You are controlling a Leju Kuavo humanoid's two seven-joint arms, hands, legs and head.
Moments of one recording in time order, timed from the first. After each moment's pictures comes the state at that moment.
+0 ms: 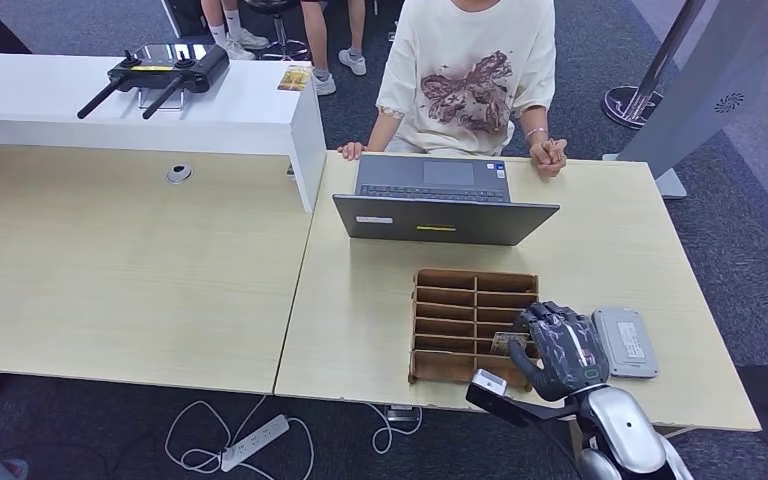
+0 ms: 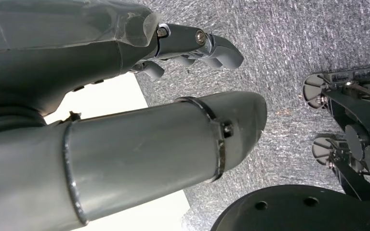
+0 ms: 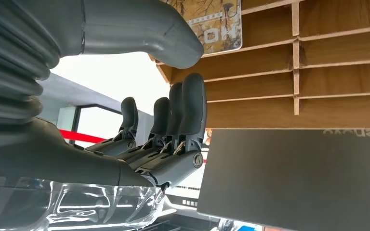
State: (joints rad) left arm -0.02 0.13 -1.37 -0.11 1.34 -0.25 -0.10; right arm -0.10 -0.35 0.40 -1.55 1.16 -0.09 0.04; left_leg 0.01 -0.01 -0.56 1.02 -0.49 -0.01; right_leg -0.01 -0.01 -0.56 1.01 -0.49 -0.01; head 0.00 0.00
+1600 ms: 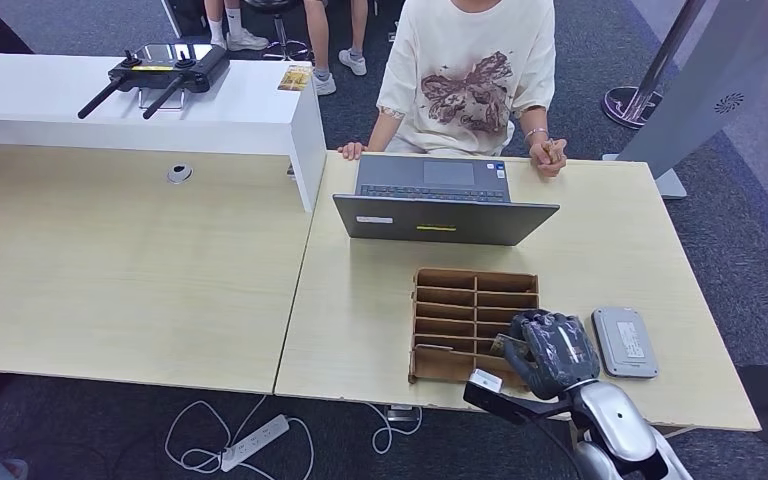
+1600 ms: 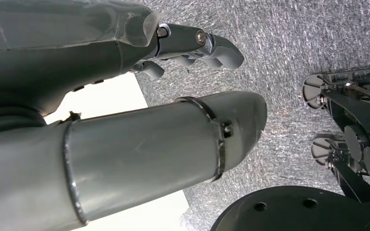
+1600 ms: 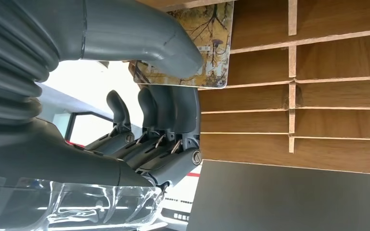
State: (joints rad) left arm -0.02 0.13 -1.37 -0.11 1.35 -0.25 -0.10; right arm -0.15 -0.36 0.45 -1.45 1.13 -0.09 0.03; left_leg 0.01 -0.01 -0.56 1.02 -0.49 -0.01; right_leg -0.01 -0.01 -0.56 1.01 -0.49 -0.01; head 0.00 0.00
